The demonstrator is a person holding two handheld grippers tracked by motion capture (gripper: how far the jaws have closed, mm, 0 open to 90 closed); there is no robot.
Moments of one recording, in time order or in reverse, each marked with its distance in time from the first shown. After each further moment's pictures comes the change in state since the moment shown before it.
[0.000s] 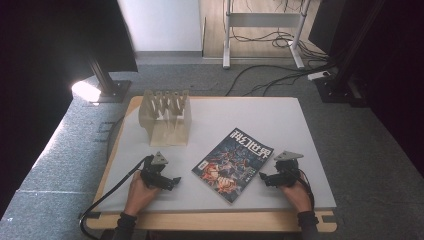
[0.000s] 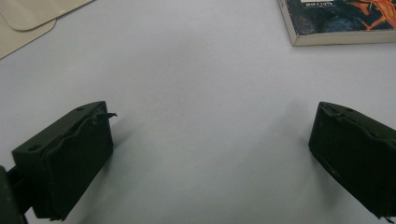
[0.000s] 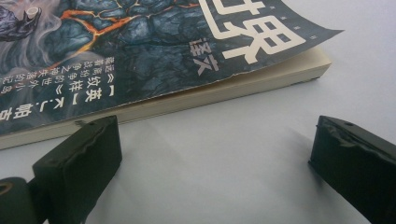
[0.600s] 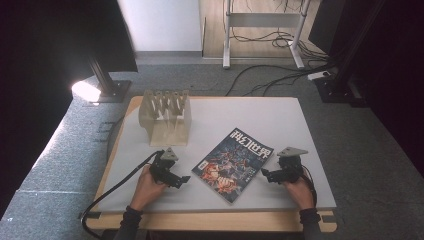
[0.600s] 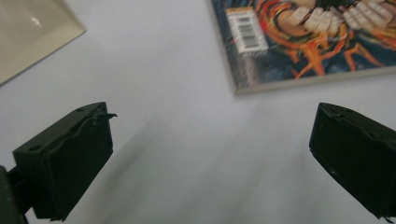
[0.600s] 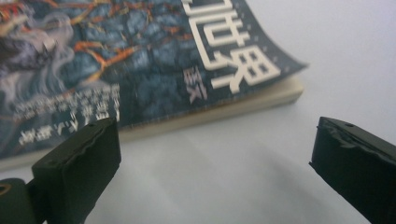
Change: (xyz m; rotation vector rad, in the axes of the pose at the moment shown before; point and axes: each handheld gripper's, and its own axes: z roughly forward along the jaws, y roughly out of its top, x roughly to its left) left arm -0.019 0.041 0.006 0.015 -0.107 0.084; right arm -0.005 0.015 -0.013 -0.040 0.006 0.007
